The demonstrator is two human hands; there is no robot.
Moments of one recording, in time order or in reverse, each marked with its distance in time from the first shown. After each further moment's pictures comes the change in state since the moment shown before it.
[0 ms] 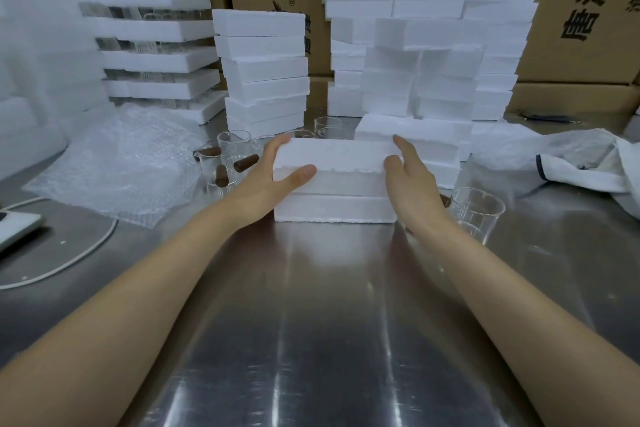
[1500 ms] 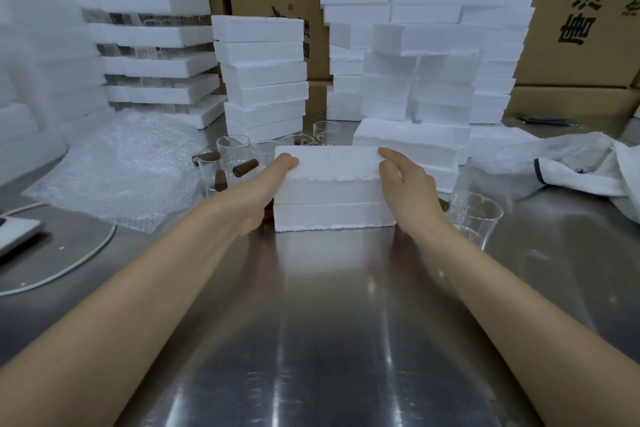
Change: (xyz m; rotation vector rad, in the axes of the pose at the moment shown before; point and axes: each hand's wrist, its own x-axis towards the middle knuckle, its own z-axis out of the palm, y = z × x) left_hand 0.003 0.027 0.008 -0.517 0.113 -0.532; right_hand 0.003 0.004 -0.002 -0.079 -0.017 -0.044
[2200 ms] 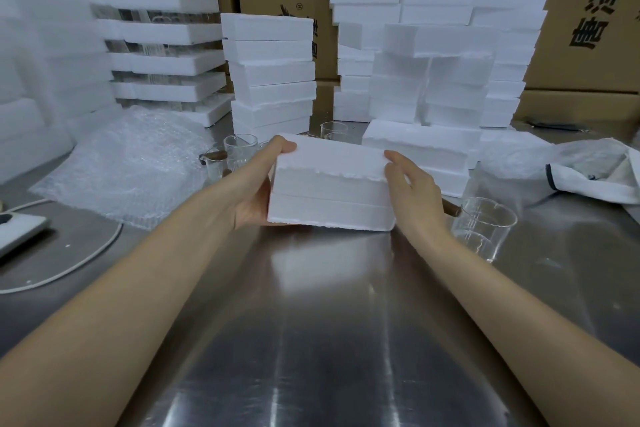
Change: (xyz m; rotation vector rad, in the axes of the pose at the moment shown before) left_hand -0.008 0.013 -0.021 -0.193 -0.276 -0.055; right_hand 0.001 0.010 0.010 0.111 0.040 -0.067
